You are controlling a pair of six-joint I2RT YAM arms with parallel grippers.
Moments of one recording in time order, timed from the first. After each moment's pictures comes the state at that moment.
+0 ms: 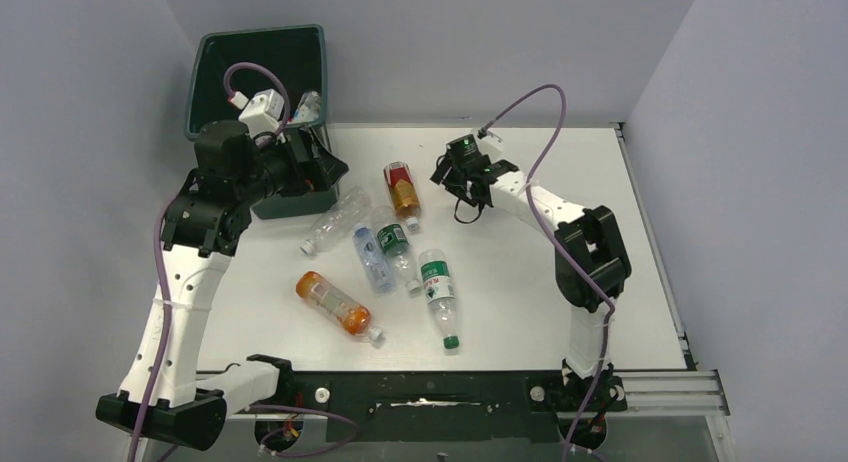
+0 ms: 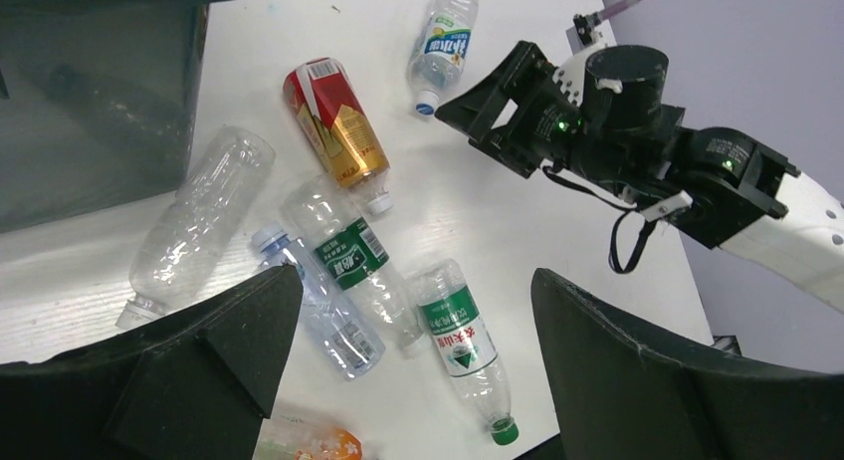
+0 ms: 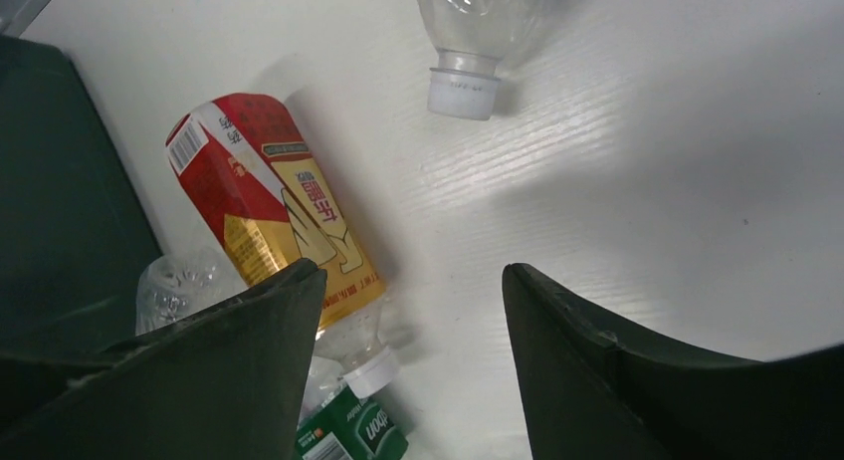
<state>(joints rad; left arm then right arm) -0.21 1.14 1.49 -0.74 0.26 -0.43 0.53 1.93 1.51 -0.40 0.26 0.94</state>
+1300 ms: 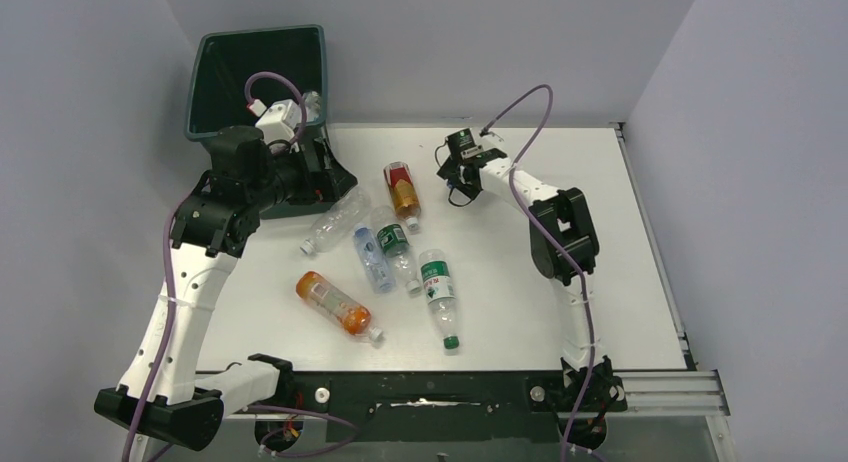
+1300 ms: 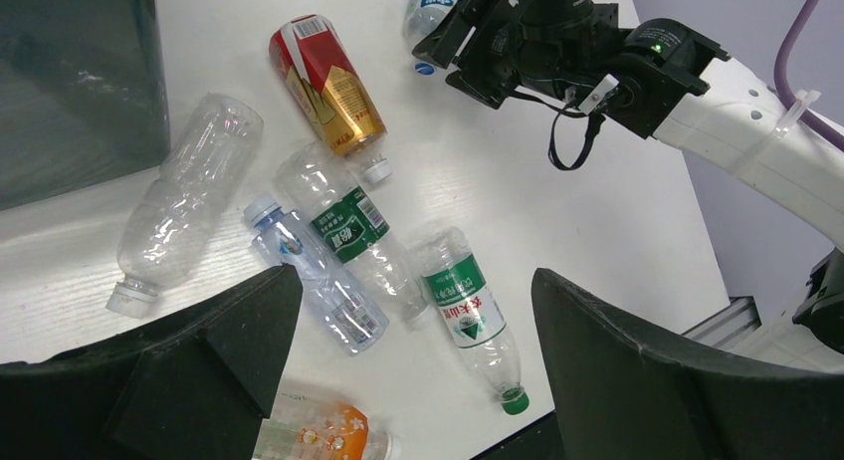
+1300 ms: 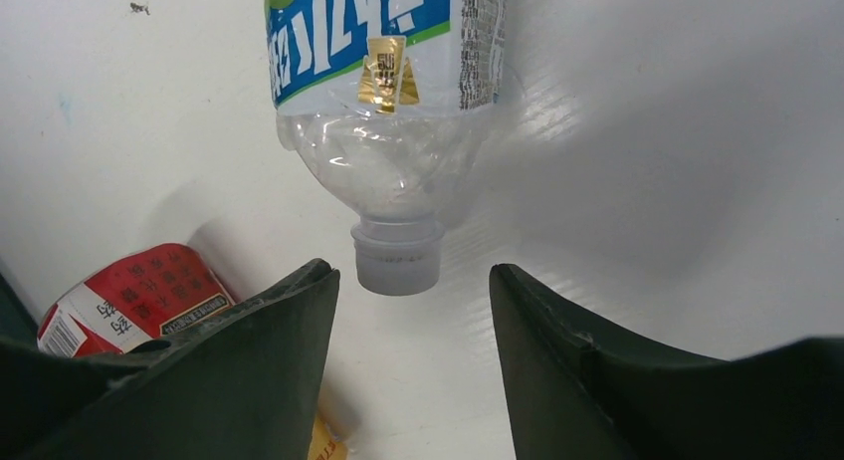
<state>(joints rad) -0.27 1.14 1.45 -0.78 0.26 -0.40 0.46 2.24 1.80 -0.50 0.31 0.98</state>
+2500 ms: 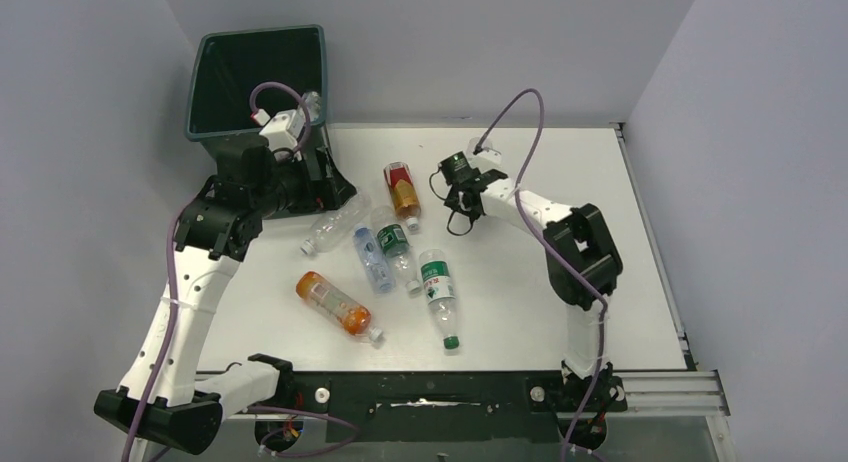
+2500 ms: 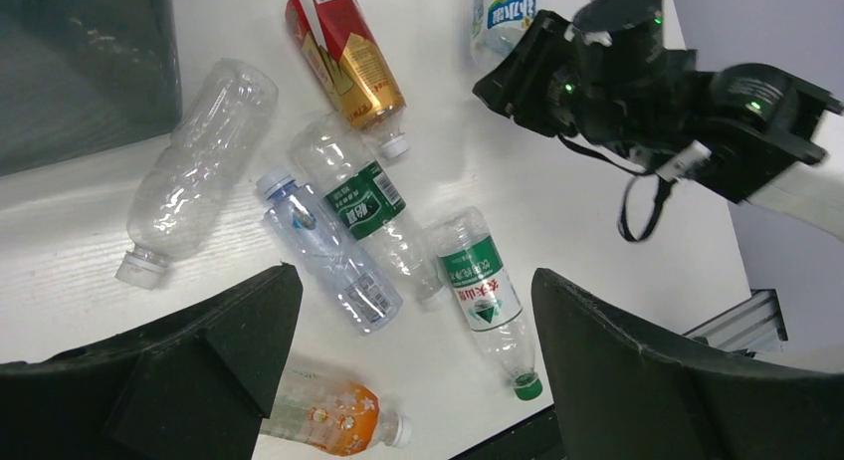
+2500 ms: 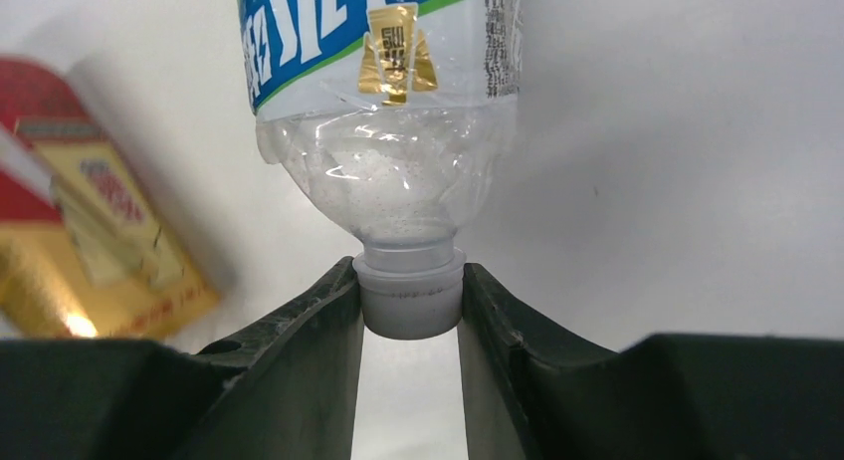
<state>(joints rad) -0.27 1.13 1.41 -0.80 0.23 -0.39 0.54 2.06 1.55 -0.52 0.43 0.87</state>
